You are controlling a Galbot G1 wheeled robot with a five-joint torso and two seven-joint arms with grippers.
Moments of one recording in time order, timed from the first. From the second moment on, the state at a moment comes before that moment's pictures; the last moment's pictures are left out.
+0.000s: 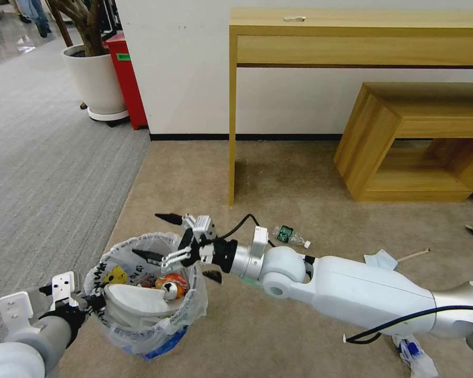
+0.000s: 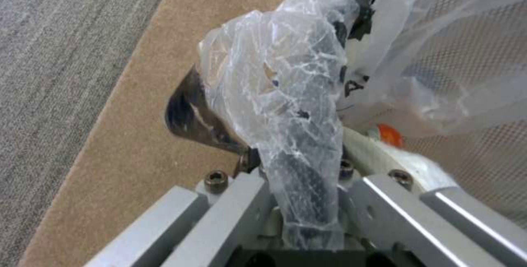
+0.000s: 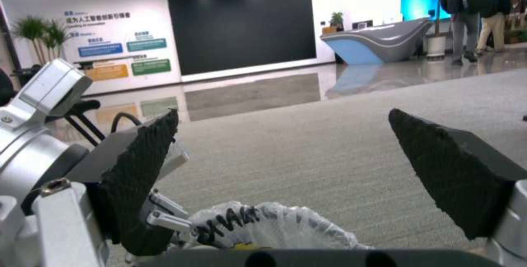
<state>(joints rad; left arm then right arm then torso) 1.80 -1.02 -0.91 -2.48 -1.23 0.73 -0.66 -0.24 0.96 -0.86 1.85 1.04 0.29 -0.20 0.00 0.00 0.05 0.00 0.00</state>
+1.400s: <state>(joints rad) 1.77 -1.03 -0.92 -2.46 -1.24 0.74 -0.63 -0.51 0.81 -0.38 1.86 1.05 0.27 0.10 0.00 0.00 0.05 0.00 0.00</state>
